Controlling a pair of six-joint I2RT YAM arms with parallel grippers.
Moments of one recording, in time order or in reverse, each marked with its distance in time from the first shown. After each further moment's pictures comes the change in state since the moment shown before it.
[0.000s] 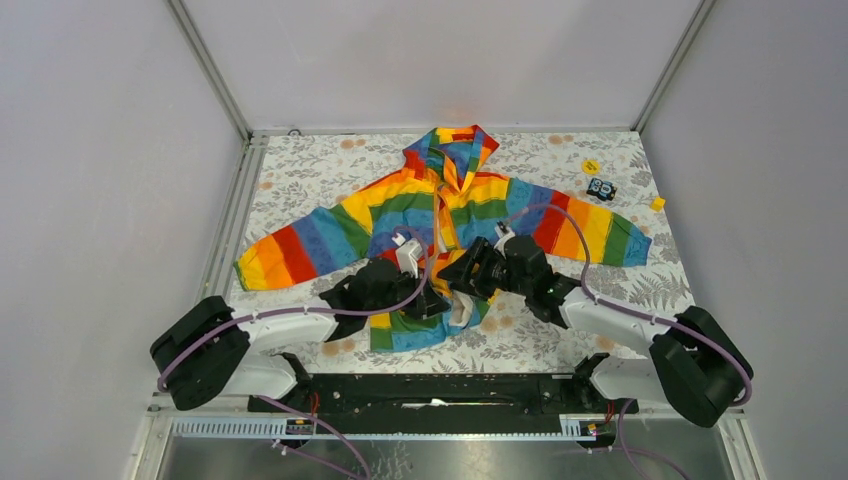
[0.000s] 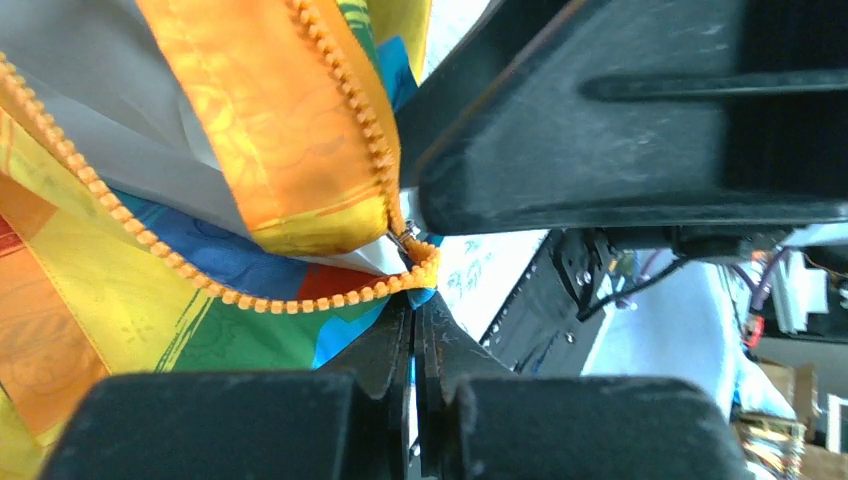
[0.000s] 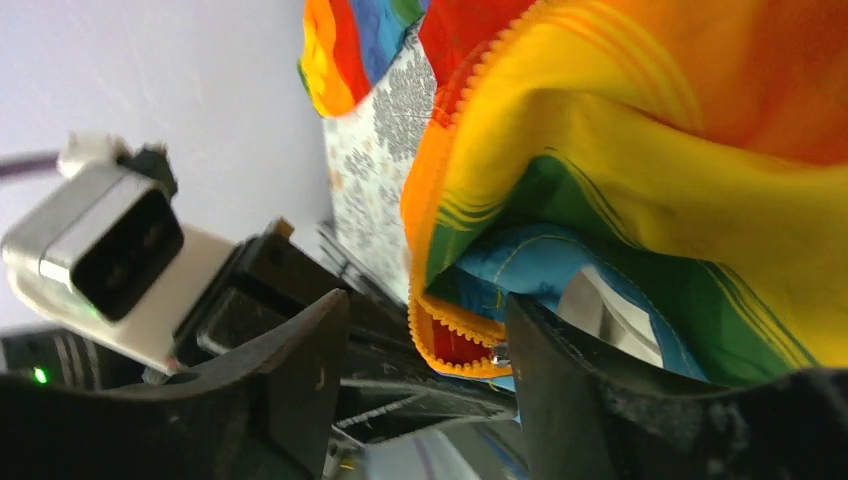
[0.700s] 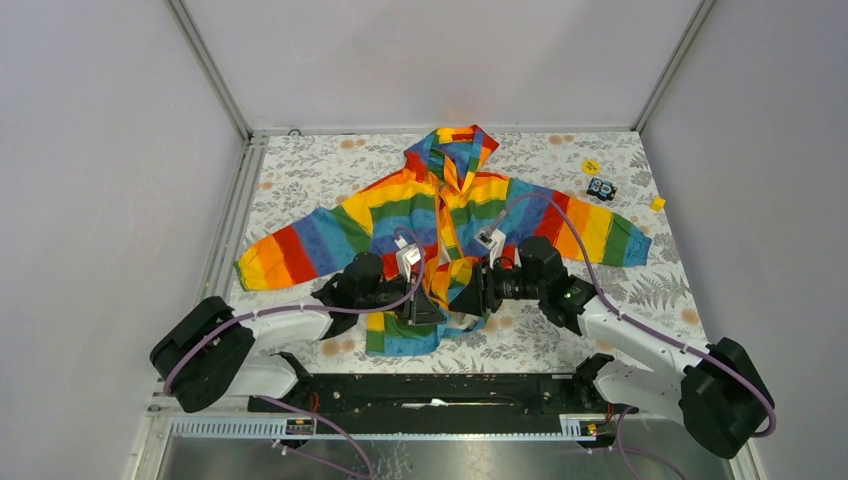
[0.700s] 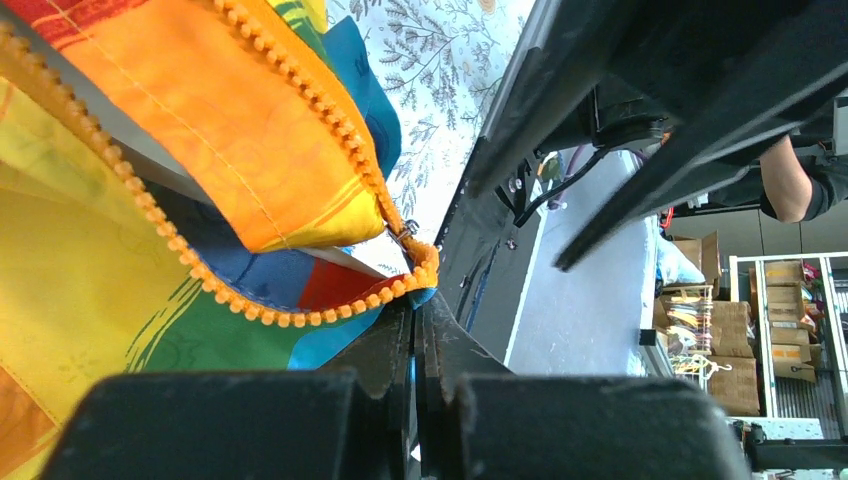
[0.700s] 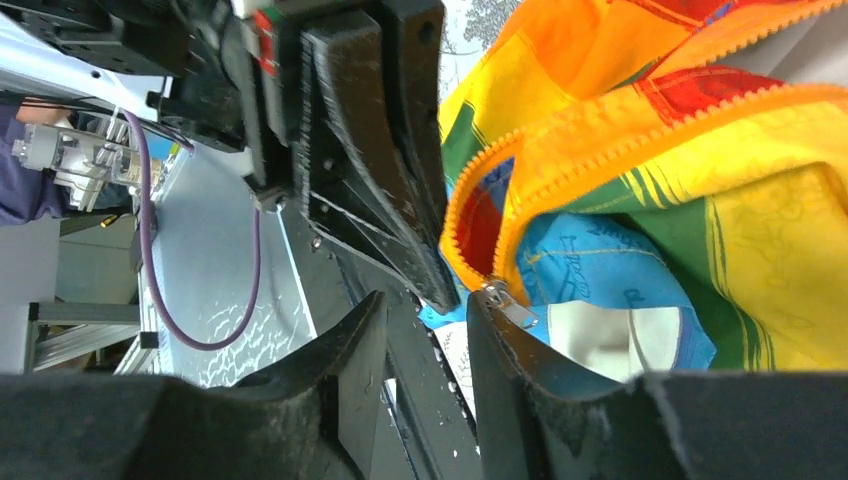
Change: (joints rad) left arm 0.126 0.005 -0.069 0.110 0.417 0.039; right arm -0.024 -0.190 0.038 -0.220 -0.381 -0.794
